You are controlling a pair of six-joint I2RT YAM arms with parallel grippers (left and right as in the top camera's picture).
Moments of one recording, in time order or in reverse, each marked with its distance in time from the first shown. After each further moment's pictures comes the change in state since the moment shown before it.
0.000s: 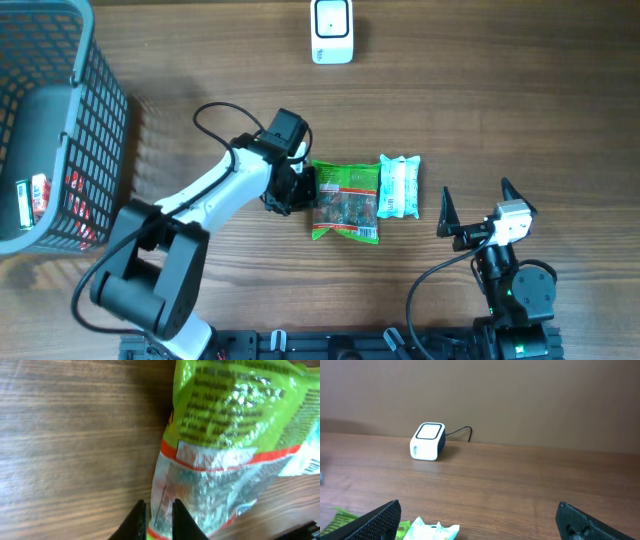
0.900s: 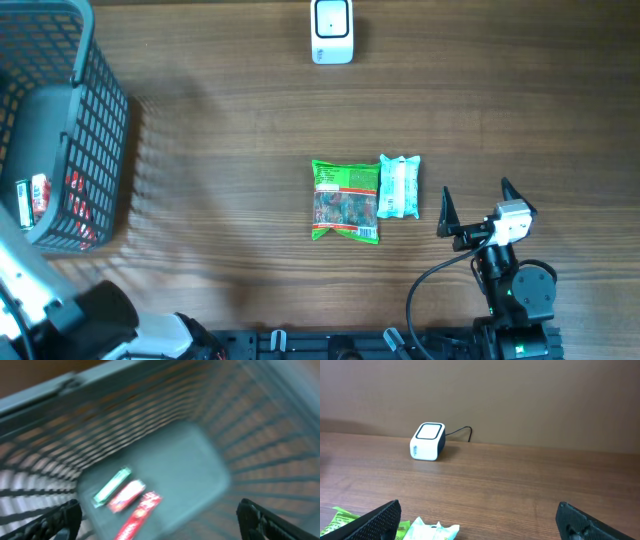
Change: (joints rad) left arm 1.104 -0.091 0.948 -0.472 -0.522 0.238; right arm 0.000 0.000 0.000 0.000 0.000 0.000
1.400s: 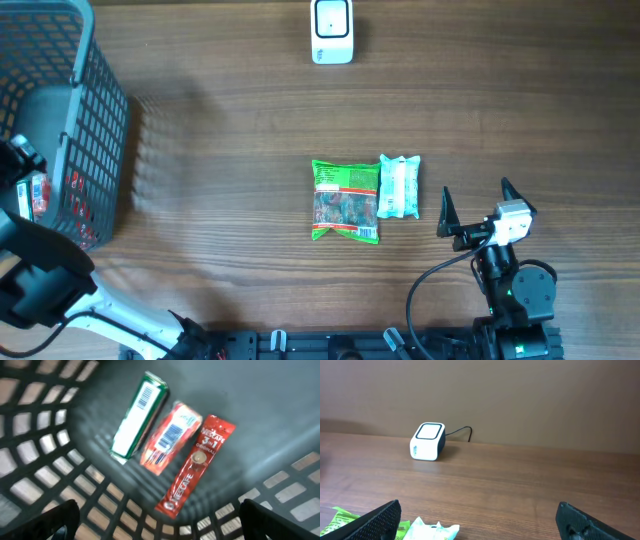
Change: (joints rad) left arm 0.136 0.316 -0.122 -0.166 0.072 0.344; right arm 0.000 0.000 0.000 0.000 0.000 0.000
